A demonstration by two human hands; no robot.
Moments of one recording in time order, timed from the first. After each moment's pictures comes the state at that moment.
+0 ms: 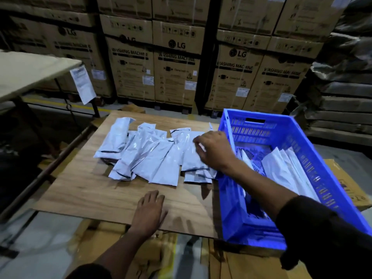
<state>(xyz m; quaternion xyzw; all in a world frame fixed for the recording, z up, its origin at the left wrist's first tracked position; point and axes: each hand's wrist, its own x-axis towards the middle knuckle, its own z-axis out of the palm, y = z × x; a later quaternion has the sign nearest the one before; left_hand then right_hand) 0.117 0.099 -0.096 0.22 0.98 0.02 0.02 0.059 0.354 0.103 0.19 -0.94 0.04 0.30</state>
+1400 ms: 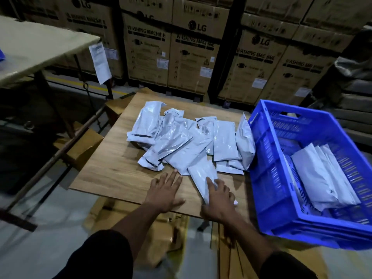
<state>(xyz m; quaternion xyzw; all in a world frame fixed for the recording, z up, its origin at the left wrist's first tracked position) 0.078 0.020 -0.090 0.25 0.96 0.00 0.14 0.145 0.230 -0.057 -0.09 -0.98 0.11 -0.14</state>
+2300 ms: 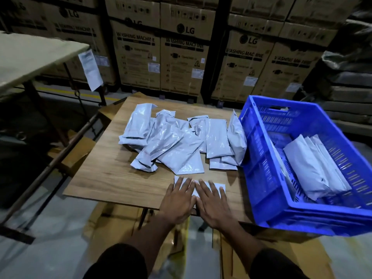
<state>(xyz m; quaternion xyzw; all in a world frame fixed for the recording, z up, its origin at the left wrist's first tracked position) 0.116 0.076 -0.099 0.31 0.95 0.05 0.05 0.170 0.239 -0.091 0.02 -0.99 0.08 -0.06</state>
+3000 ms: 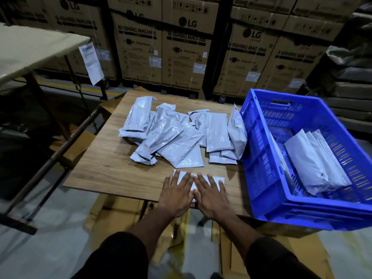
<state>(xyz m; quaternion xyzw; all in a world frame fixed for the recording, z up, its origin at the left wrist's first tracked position) 0.123 0.076 -0.108 0.28 0.96 0.03 0.08 0.168 0.236 -0.092 0.01 -0.99 0.06 -0.10</state>
